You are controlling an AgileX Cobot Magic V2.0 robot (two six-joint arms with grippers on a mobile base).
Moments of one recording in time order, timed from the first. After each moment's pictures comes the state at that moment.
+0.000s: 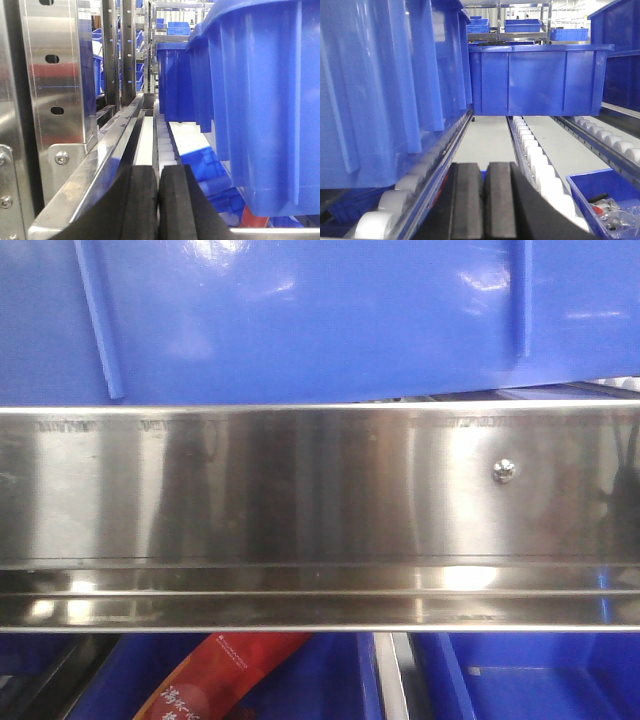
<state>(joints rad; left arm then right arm) 0.02 0.00 0.00 0.01 0.01 0.00 0.08 0.00 0.00 -0.02 0.02 0.07</state>
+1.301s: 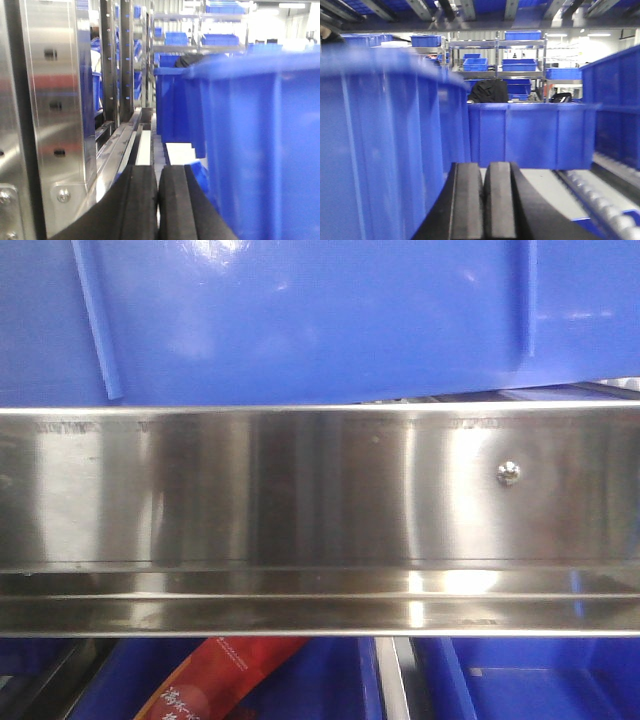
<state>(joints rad) 0.02 0.01 -0.24 0.01 0.25 0.00 0.08 0.01 -0.30 -0.05 0.21 0.07</state>
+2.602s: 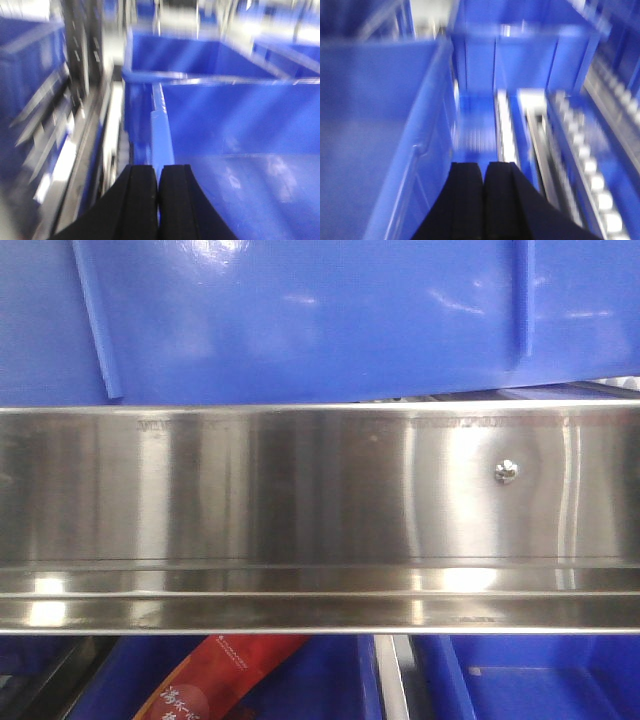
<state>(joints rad) 0.02 0.93 -1.20 -0.10 0.68 0.00 0.08 1.03 -1.48 0.00 1.08 0.01</state>
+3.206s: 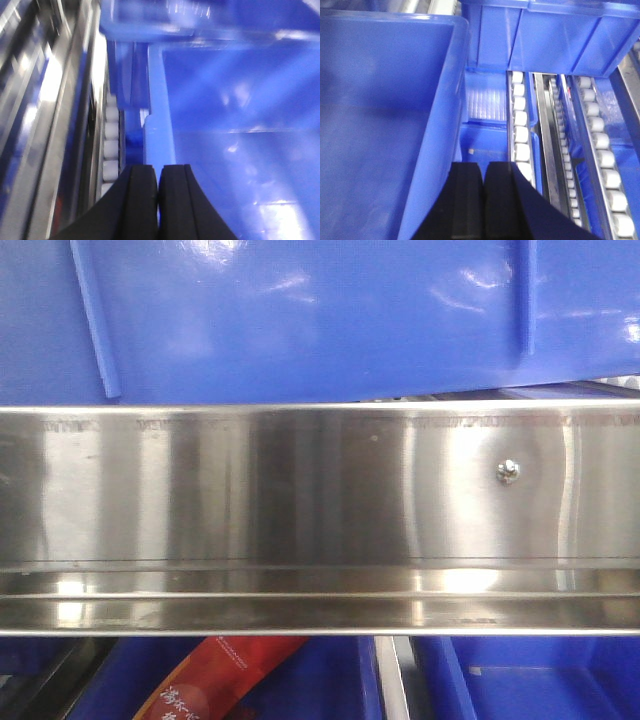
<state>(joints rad) 0.02 1.46 -1.63 -0.12 0.94 -0.01 0.17 1.46 -1.87 -0.05 1.23 0.01</state>
